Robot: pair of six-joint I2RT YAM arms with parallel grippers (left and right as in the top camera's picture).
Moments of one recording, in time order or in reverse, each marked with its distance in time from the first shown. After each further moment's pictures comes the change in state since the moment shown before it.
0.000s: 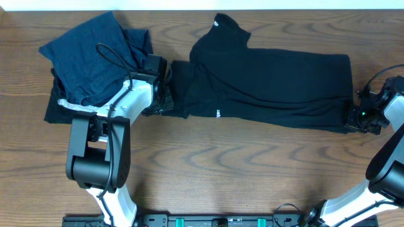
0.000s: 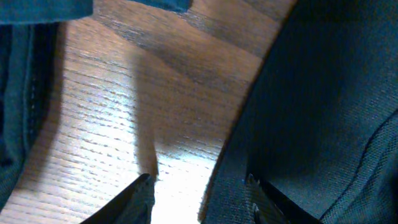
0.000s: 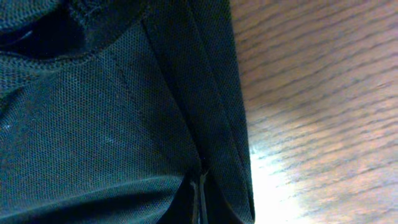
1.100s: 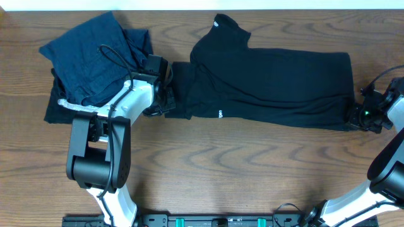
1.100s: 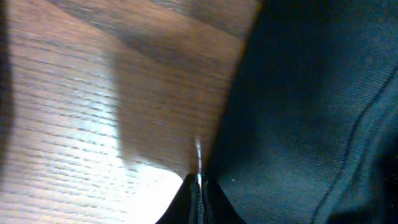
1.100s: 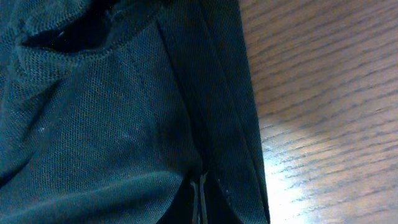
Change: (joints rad) left arm -0.002 0.000 -0.001 -0.011 0.063 0.034; right arm -0.027 0.000 0.000 0.032 -0.088 -0.002
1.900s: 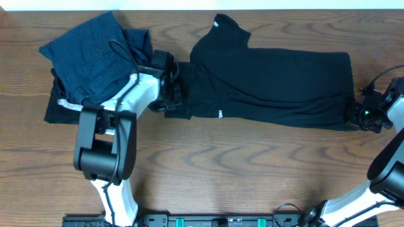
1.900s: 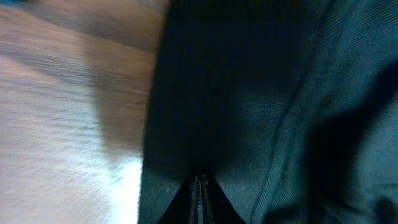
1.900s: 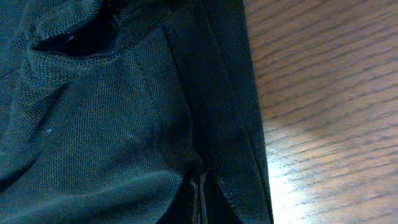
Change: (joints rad) left arm -0.032 0.076 0.098 -0.039 0.102 0.023; right arm 0.000 0.000 0.000 0.004 -0.015 0.000
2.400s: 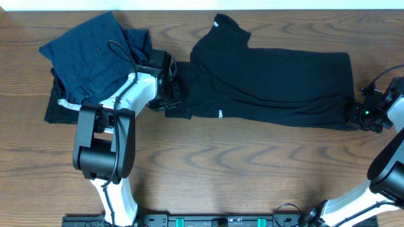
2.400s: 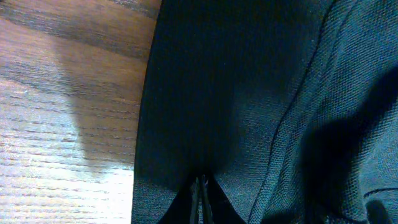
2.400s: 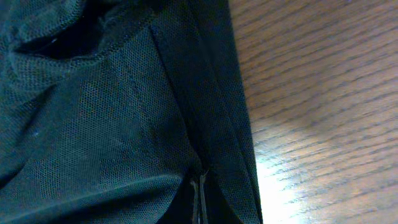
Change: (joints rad) left arm 0.020 0.007 0.005 0.013 0.052 -0.001; right arm 0.000 0.000 0.002 0.007 0.031 0.000
